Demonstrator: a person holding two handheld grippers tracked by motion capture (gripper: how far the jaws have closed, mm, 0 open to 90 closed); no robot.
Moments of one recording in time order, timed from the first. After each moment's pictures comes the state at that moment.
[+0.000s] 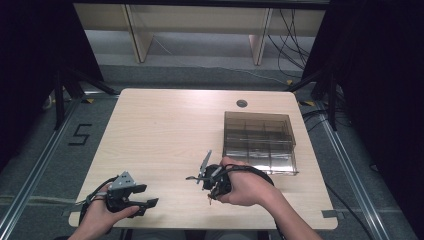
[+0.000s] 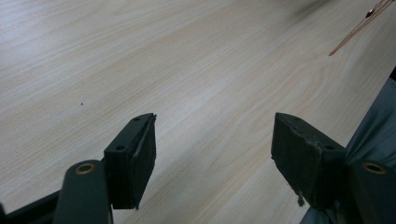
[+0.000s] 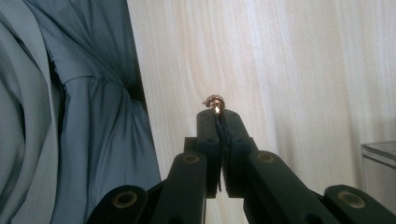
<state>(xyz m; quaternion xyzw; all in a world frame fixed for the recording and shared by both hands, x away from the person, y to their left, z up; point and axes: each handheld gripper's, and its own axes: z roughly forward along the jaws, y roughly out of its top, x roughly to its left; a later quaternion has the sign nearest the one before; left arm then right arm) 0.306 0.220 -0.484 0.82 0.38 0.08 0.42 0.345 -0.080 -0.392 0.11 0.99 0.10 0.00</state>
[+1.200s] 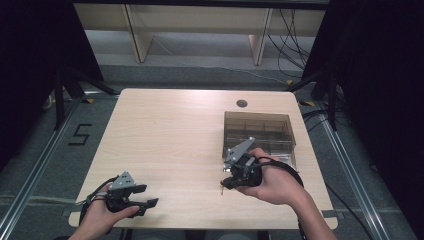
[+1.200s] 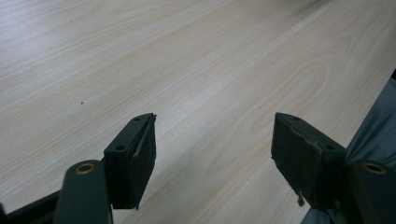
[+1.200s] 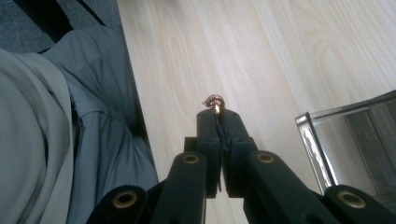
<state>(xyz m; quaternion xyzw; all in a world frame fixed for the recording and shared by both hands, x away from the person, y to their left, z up) 0.306 0.220 -0.484 0.82 0.38 0.09 0.42 0.339 -0.141 -0.353 0.16 0.95 0.26 0.02</state>
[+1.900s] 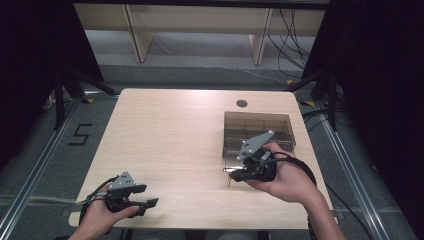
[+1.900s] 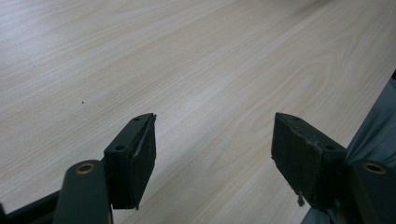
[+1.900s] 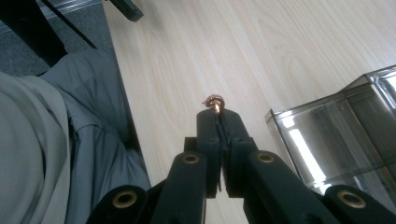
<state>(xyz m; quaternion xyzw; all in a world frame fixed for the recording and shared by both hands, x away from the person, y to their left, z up) 0.306 0.220 -0.484 0.82 0.38 0.09 0.42 0.339 -0.167 -0.333 0.19 0.93 0.30 0.05</state>
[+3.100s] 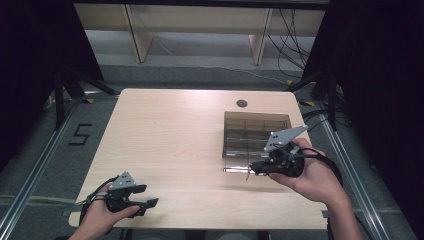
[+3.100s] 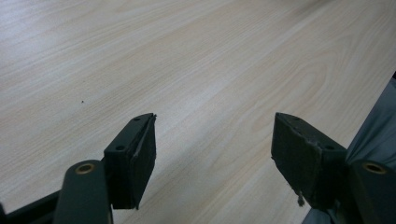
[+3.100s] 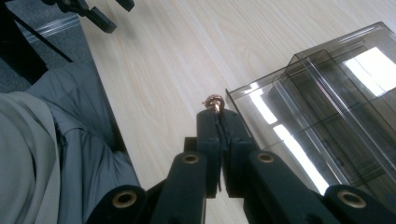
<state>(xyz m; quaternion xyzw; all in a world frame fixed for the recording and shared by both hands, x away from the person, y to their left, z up) 0.306 0.220 -0.485 0.82 0.38 0.08 0.42 0.335 -0.214 -0.311 0.24 0.91 0.32 0.08</state>
